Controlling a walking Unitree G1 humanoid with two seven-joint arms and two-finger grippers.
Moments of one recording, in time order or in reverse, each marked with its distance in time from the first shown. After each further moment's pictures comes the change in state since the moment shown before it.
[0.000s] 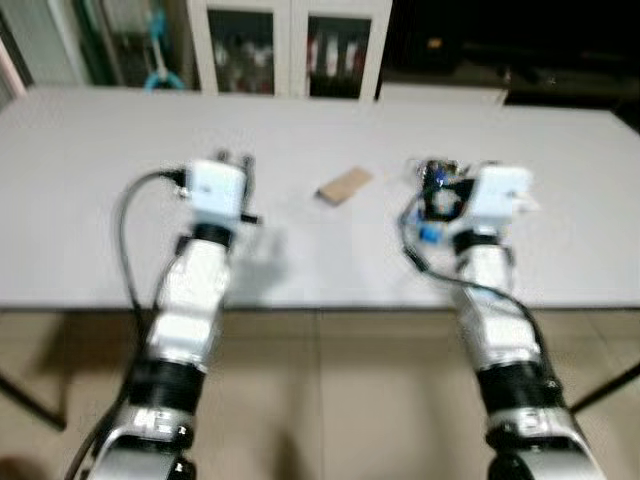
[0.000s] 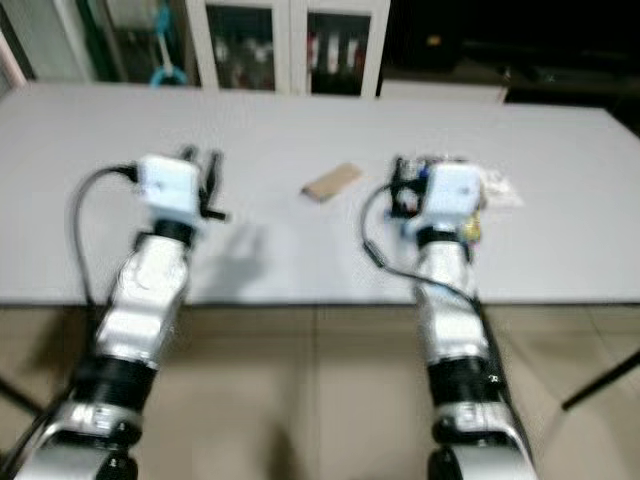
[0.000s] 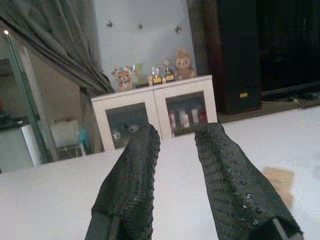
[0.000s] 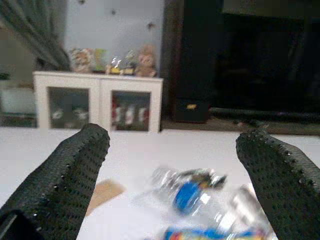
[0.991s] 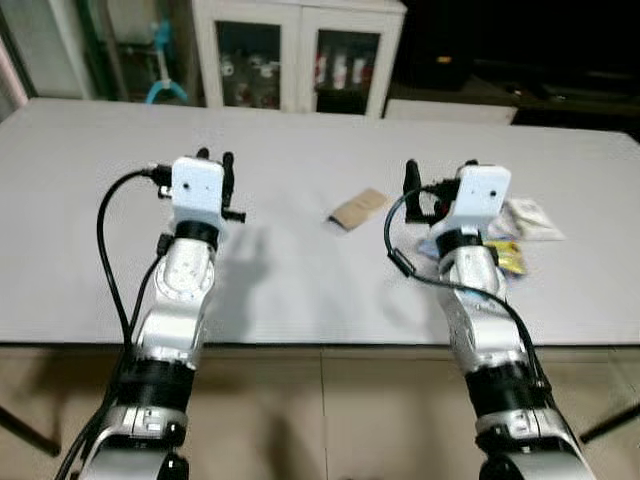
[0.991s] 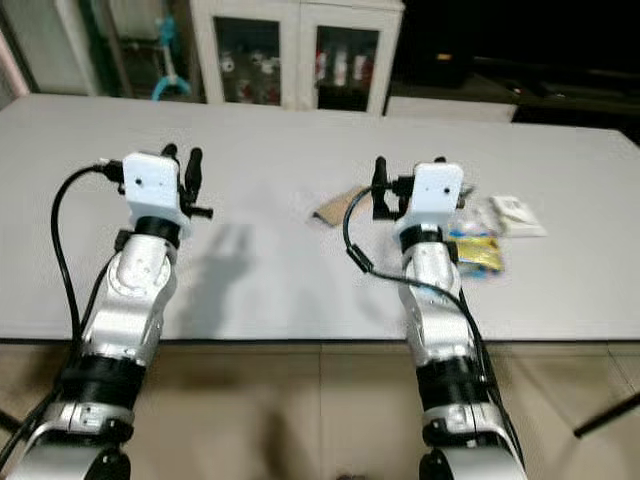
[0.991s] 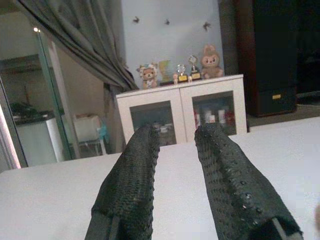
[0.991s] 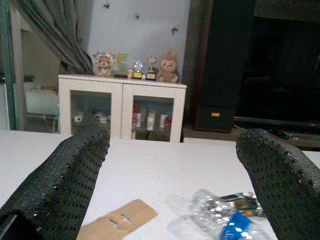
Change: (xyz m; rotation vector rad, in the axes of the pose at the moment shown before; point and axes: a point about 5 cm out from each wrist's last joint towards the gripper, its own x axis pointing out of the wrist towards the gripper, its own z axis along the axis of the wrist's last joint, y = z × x) left arm -0.001 0.019 -0.003 0.007 0.023 0.072; right arm -0.002 0.018 -0.001 0.017 0.009 0.066
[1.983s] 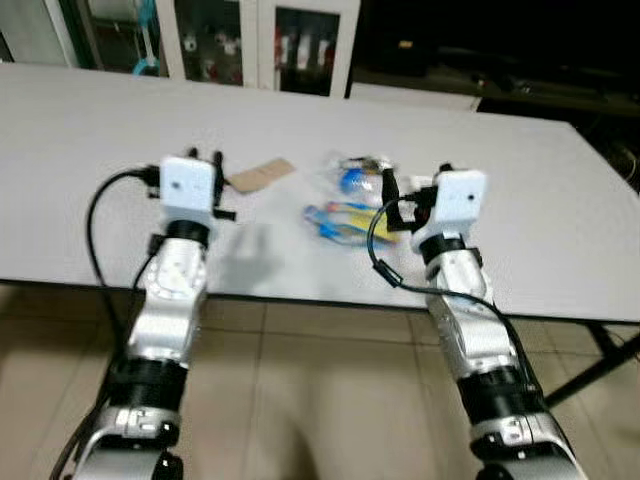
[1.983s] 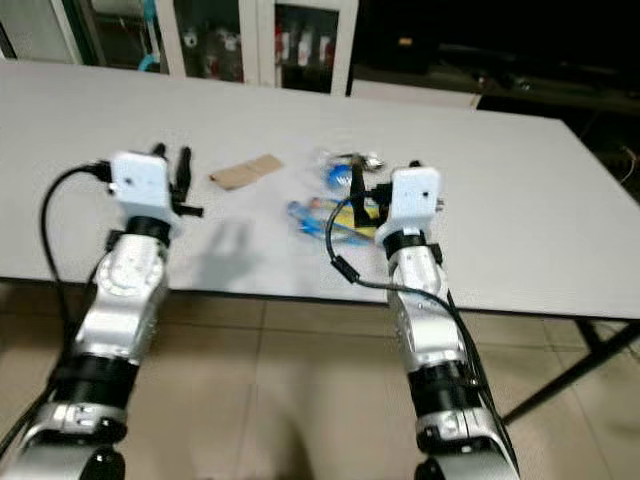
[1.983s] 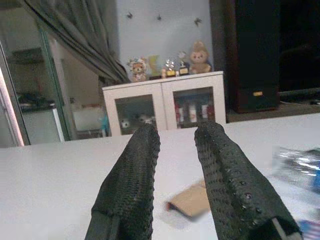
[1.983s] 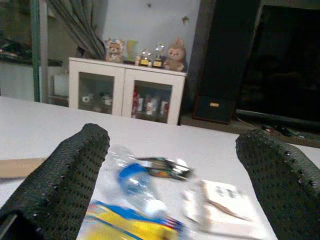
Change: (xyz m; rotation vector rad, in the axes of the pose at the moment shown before) left arm -0.001 0.009 -0.001 0.005 0.004 0.034; right arm -0.004 0.019 -0.001 0.002 0.012 0.106
